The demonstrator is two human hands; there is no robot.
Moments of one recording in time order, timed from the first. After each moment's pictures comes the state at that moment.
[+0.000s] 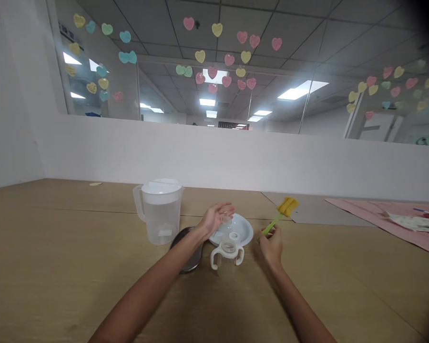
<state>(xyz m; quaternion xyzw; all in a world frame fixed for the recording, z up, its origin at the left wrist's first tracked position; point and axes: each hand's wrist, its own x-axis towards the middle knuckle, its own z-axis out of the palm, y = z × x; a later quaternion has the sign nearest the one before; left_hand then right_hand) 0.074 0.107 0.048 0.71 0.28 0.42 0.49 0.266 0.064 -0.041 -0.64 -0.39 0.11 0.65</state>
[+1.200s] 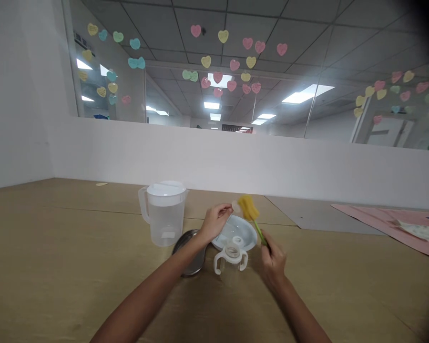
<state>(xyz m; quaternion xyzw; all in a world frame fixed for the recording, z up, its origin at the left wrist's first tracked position) 0.063 0.095 0.057 0.73 0.26 0.54 0.33 0.252 0.045 -0.045 -0.48 -0.61 -0.22 0.59</state>
